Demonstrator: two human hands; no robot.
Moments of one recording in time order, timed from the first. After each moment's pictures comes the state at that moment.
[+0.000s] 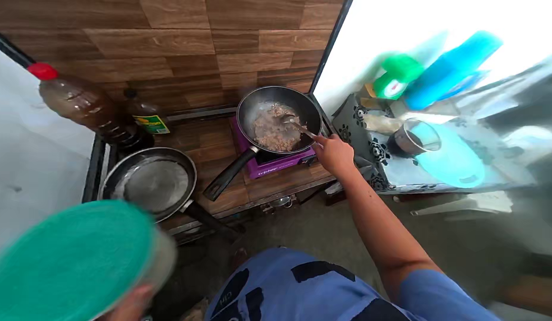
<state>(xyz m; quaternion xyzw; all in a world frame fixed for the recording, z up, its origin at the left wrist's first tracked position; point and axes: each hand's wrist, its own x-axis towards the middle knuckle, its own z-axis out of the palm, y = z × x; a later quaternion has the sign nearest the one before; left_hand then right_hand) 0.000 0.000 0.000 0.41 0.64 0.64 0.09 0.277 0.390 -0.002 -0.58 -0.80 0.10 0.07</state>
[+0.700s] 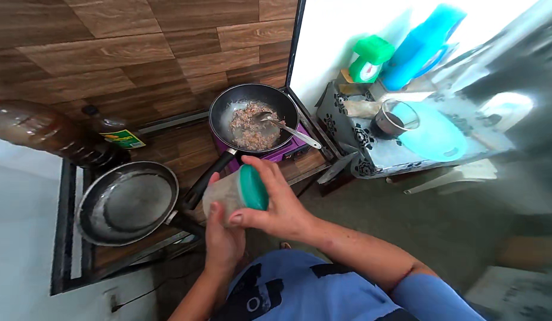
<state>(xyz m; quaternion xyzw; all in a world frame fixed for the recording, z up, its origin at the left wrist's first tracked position) 0.128 0.169 -0.033 0.24 0.41 0.76 0.43 0.246 0.246 0.019 -0.30 -0.75 0.49 0.32</state>
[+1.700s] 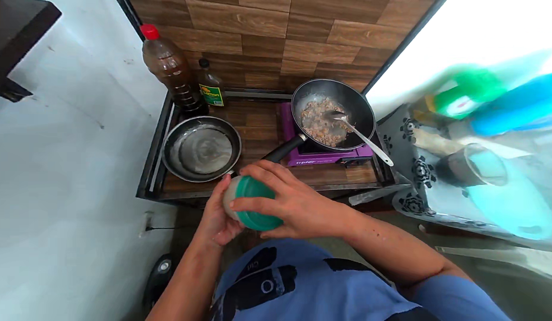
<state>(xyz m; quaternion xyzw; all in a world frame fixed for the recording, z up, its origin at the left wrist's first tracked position) 0.014 0.082 -0.040 0.03 0.34 0.71 0.62 0.162 0.227 0.022 0.10 -0.95 0.26 0.16</state>
